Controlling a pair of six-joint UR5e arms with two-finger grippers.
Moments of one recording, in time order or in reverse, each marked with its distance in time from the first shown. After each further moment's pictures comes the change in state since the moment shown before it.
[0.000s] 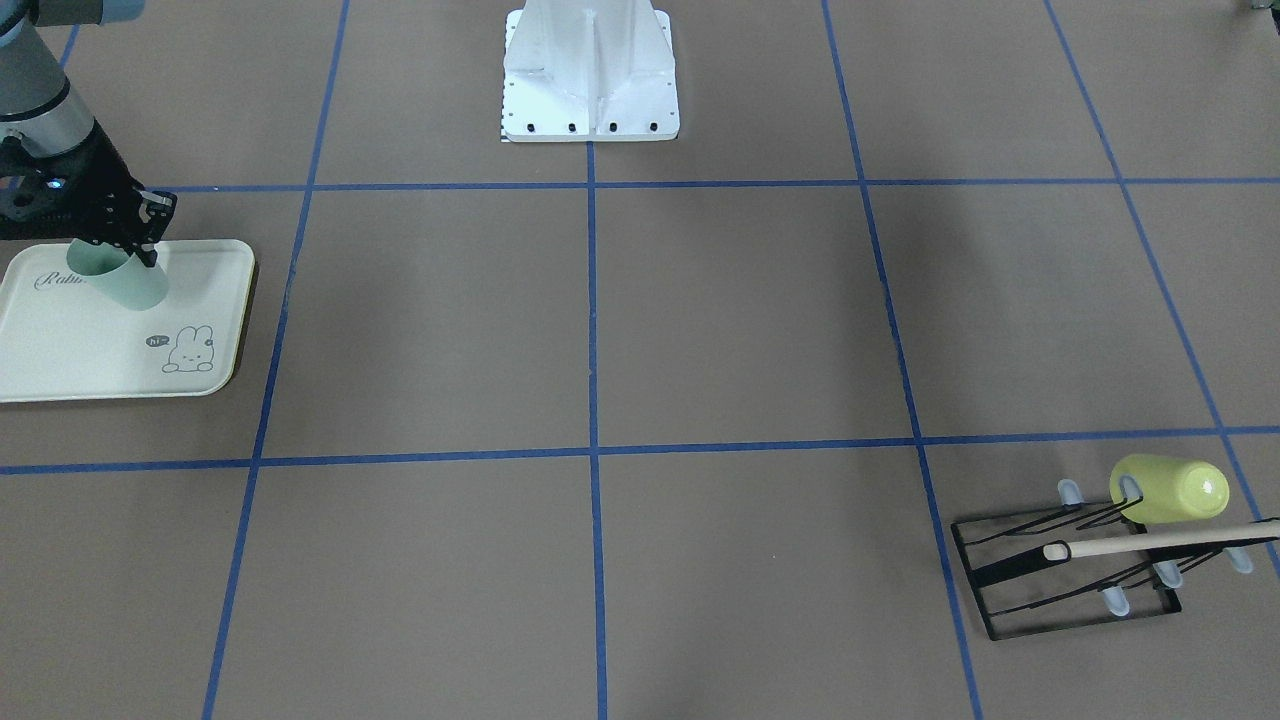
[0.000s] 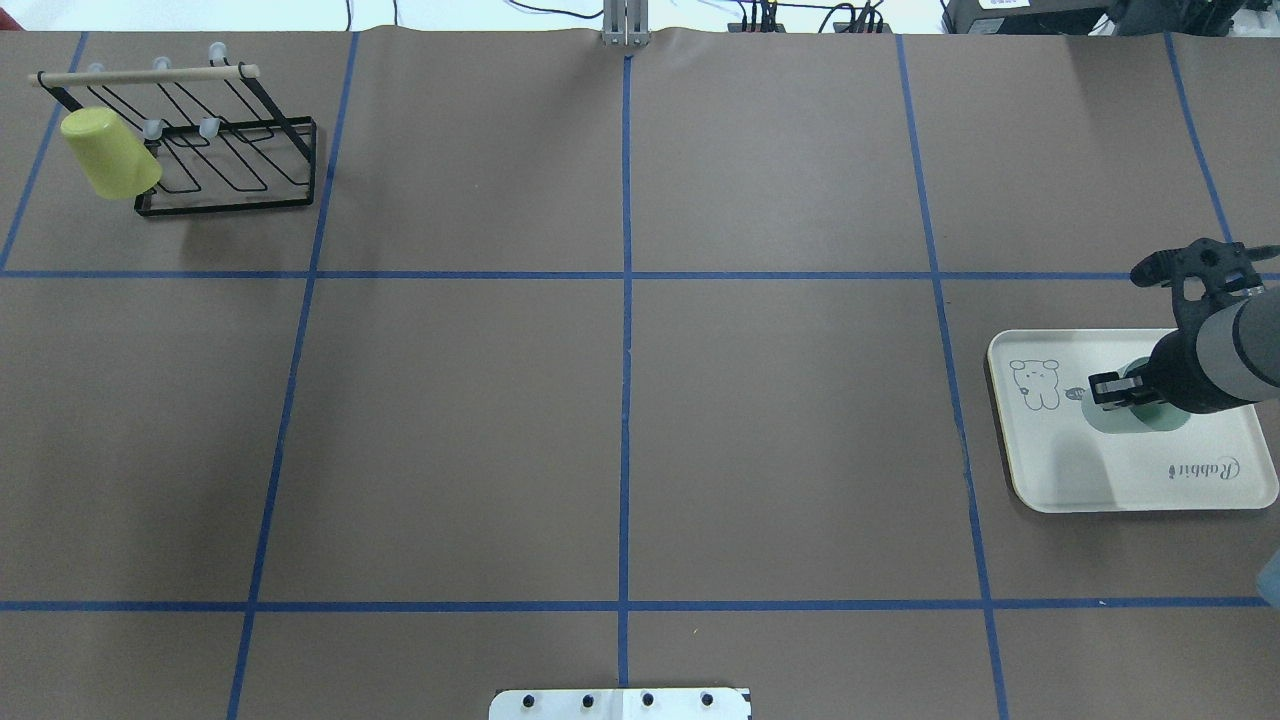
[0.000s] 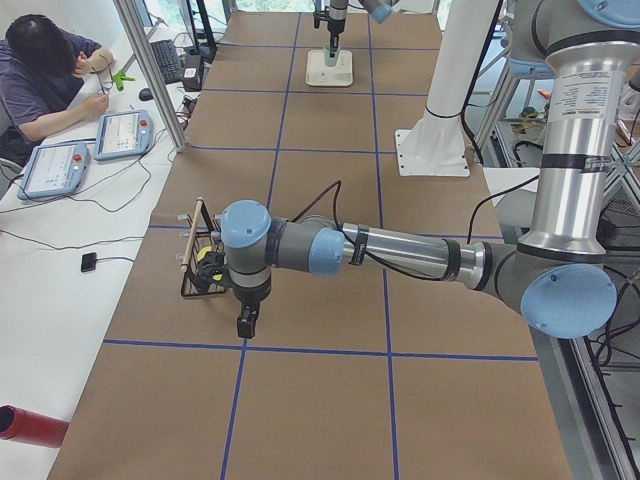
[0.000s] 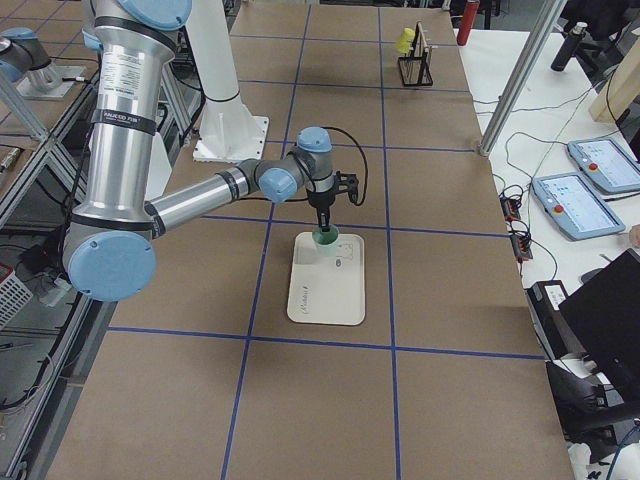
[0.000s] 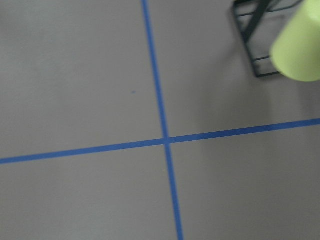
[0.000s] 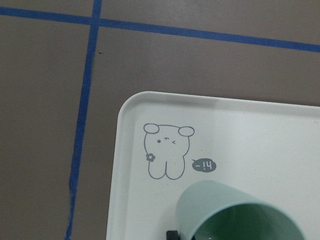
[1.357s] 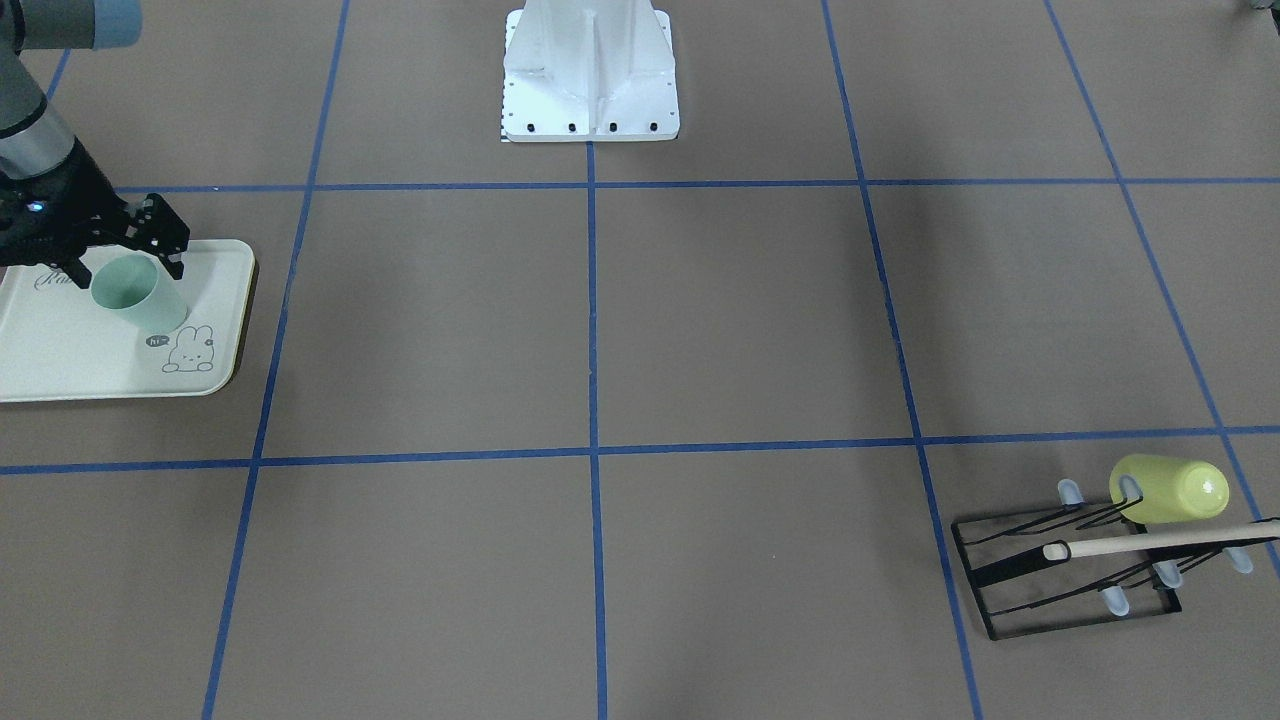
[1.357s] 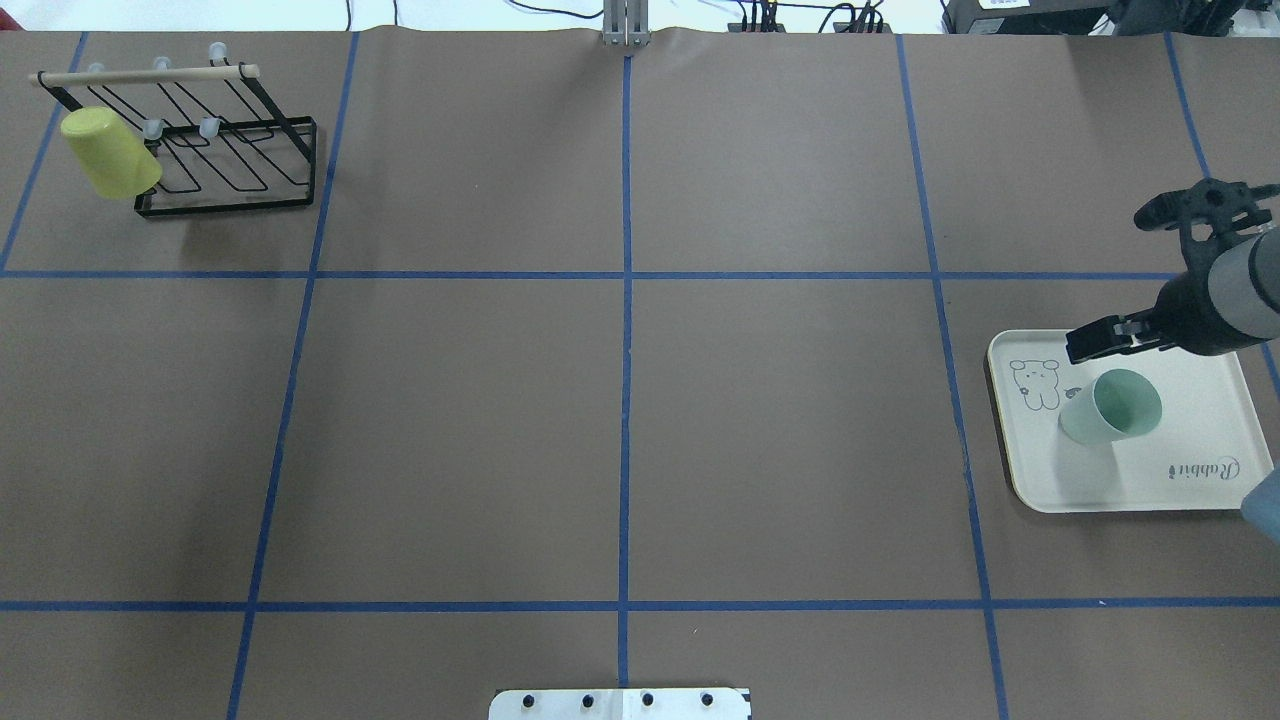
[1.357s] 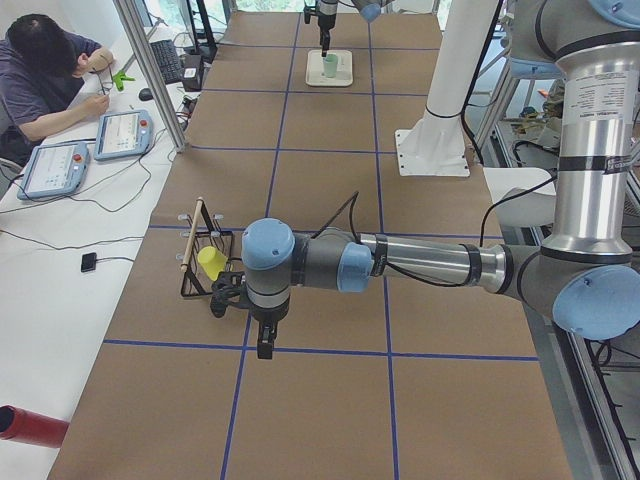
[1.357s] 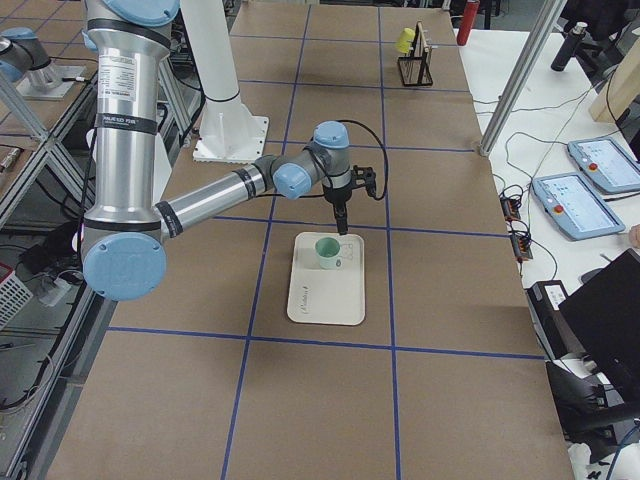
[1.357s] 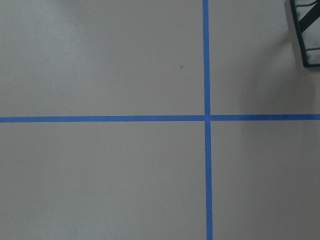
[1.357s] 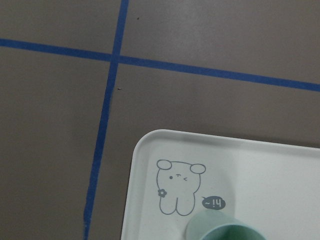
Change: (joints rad) left arm -0.029 0.055 -0.036 0.000 -0.002 -0.007; right arm 0.159 0.099 -0.034 -0.074 0.096 -0.193
